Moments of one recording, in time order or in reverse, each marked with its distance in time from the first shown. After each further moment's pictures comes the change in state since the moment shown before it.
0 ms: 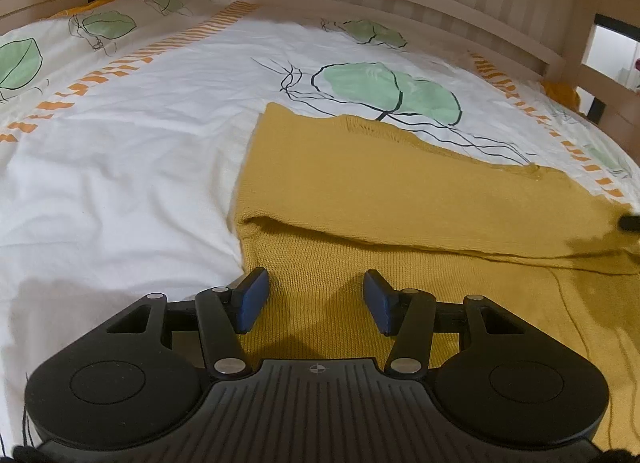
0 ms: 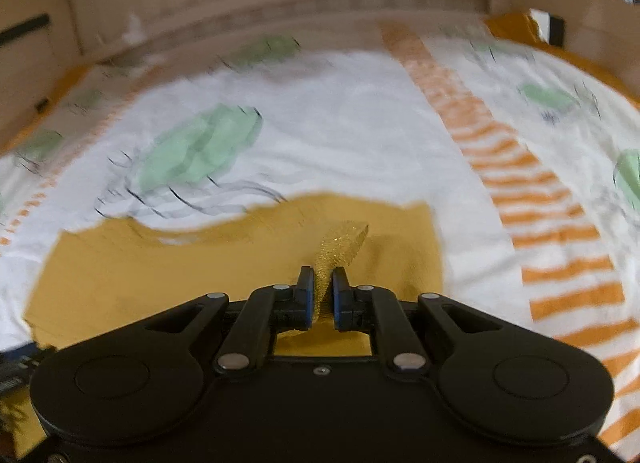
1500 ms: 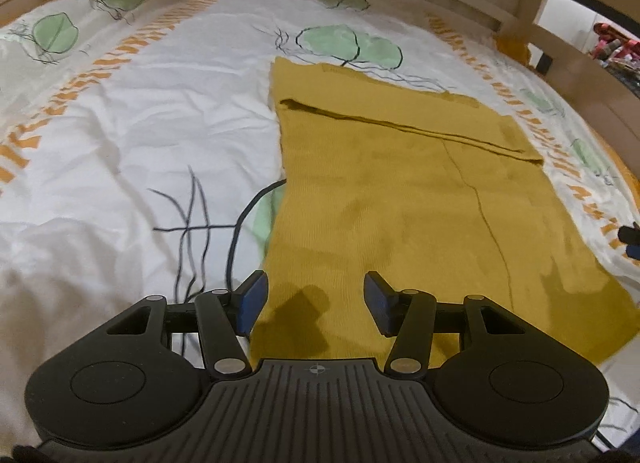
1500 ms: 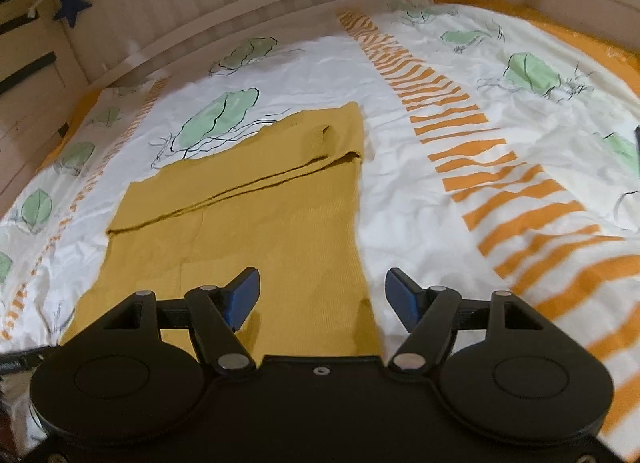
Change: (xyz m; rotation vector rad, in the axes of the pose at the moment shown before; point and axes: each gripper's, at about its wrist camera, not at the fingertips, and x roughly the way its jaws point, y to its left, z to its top) left arm -0.185 0.025 -0.070 0.042 0.155 -0.085; right arm -0.214 -0.032 -0.136 0.148 -0.011 0.050
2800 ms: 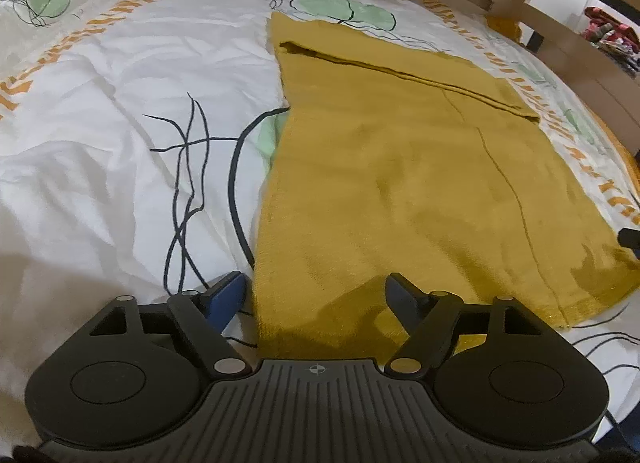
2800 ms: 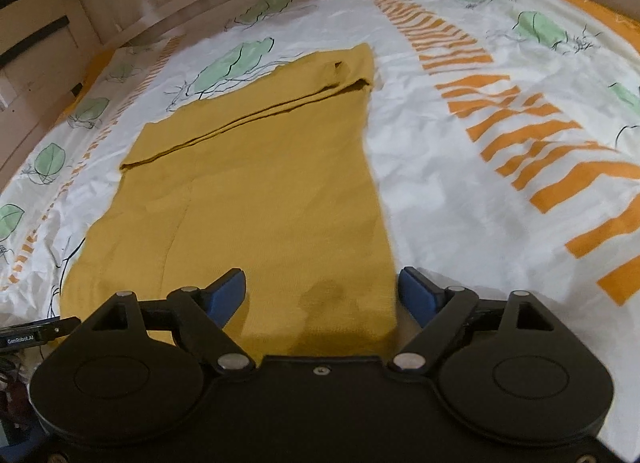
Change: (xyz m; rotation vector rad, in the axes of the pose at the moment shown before) left arm 0.019 0.013 -0.045 0.008 0.058 -0.051; right arm 0.001 -0.003 -0.048 -0.011 0.120 0.059
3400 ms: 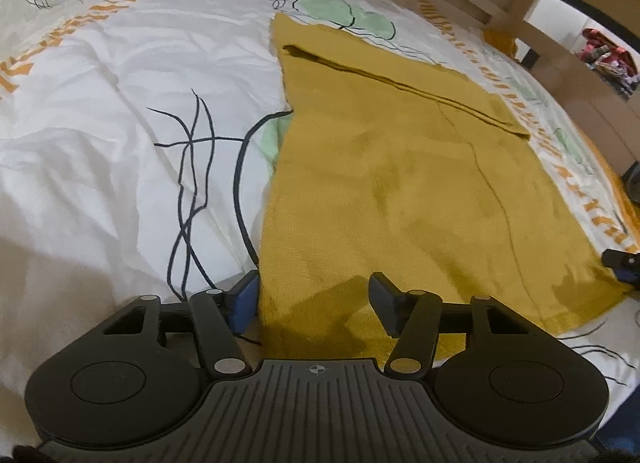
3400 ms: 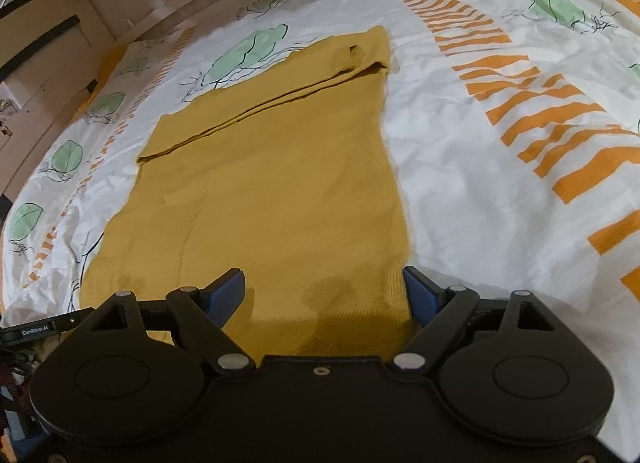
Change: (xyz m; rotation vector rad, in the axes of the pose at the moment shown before) left arm -0.008 0.010 0.001 -0.059 -0.004 -0.065; right arm 0.001 -0.003 0.002 0.031 0.051 0.078
